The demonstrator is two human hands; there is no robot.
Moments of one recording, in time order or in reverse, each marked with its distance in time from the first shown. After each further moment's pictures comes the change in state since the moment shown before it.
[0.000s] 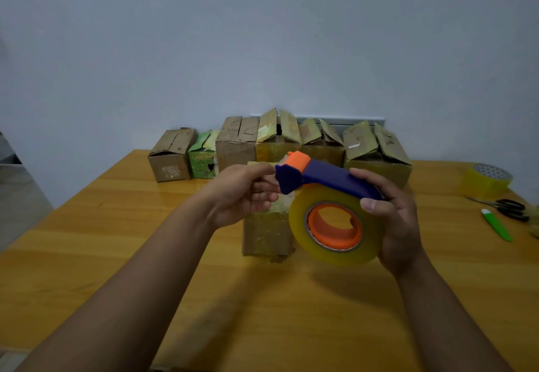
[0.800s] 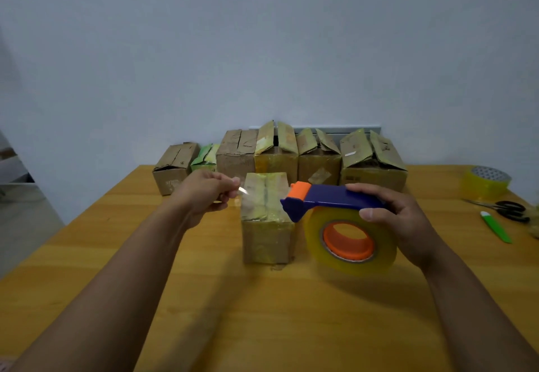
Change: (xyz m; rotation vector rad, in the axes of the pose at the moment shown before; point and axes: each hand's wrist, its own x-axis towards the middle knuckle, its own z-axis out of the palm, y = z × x) left_hand -0.001 0.007 -0.045 0.358 0.337 0.095; right_hand 0.010 -0.017 -0.041 -0.249 -0.202 0.141
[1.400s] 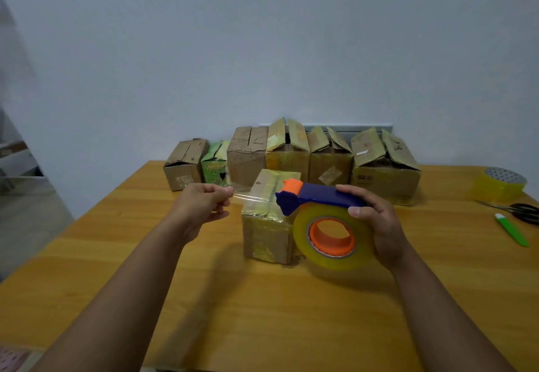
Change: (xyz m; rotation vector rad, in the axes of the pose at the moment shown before) left_hand 0.000 -0.040 -0.020 -0.116 0.127 -0.016; right_hand 0.022 0.036 0.047 0.254 0.079 0.000
